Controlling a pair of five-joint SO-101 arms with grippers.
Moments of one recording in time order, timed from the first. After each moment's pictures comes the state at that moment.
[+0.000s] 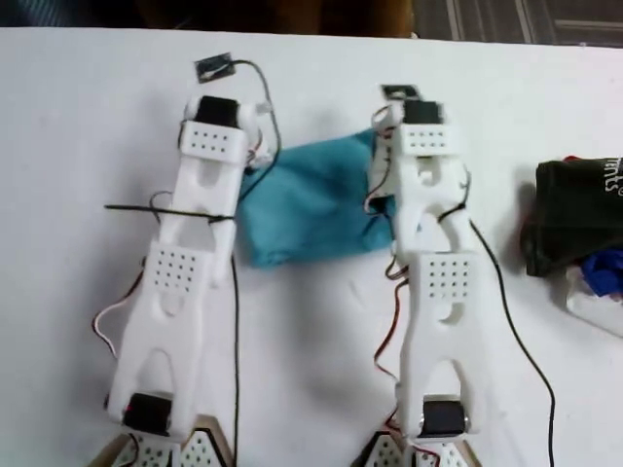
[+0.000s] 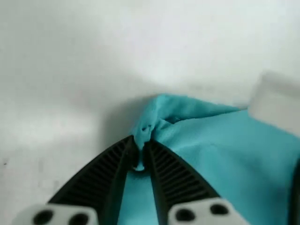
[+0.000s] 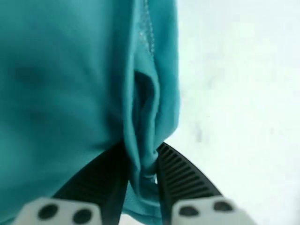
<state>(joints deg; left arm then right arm) 4.8 67.5 -81.4 95.7 30.5 -4.0 57.4 -60.5 100.0 2.9</state>
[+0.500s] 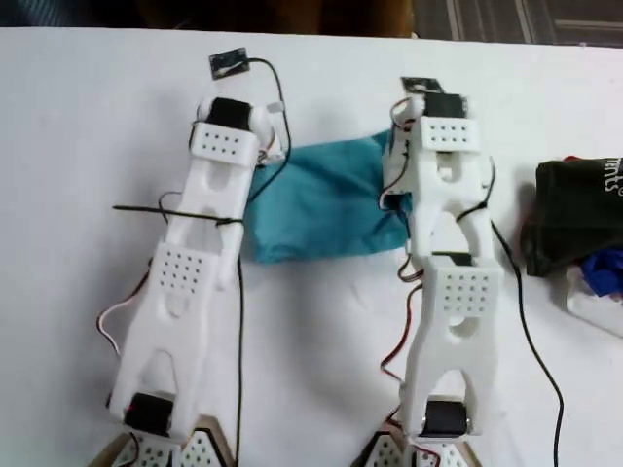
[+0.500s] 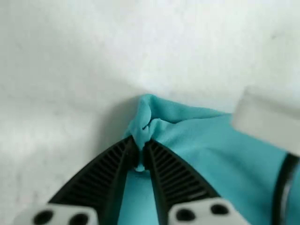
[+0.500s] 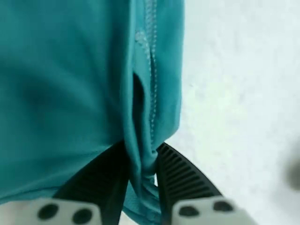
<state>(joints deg) 6.1 67.5 -80.9 92.2 30.5 -1.1 44.8 -46.9 100.0 2.9</state>
